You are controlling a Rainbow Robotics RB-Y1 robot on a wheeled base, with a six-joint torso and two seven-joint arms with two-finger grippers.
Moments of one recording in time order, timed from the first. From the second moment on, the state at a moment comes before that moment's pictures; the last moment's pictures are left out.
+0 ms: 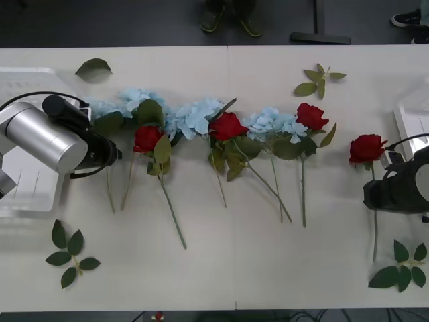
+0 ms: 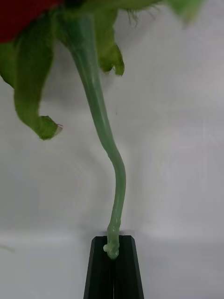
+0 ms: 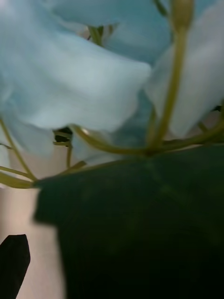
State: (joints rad) right arm -0.25 -0.87 0.28 -1.48 -0.84 1.16 1.24; left arm -0.56 0.79 -0.57 -1.46 0.60 1.10 -0.86
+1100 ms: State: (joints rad) right arm -0.42 -1.14 0.01 -1.19 -0.96 1.26 1.65; left arm -0.56 0.75 -0.57 -1.43 0.50 1.12 -0.86
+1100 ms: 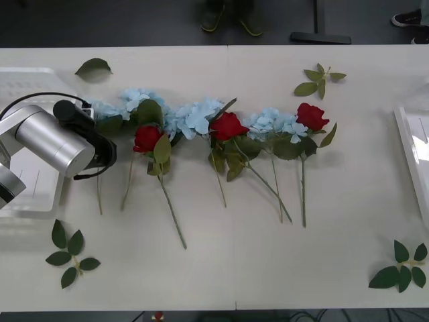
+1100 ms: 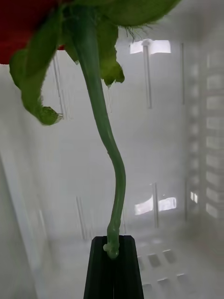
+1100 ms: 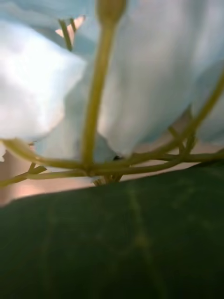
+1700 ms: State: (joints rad) right arm -0.42 -1.05 0.01 -1.03 -0.75 1.03 1.71; left arm -0.56 0.81 -0.43 -1.69 0.48 1.37 -0.89
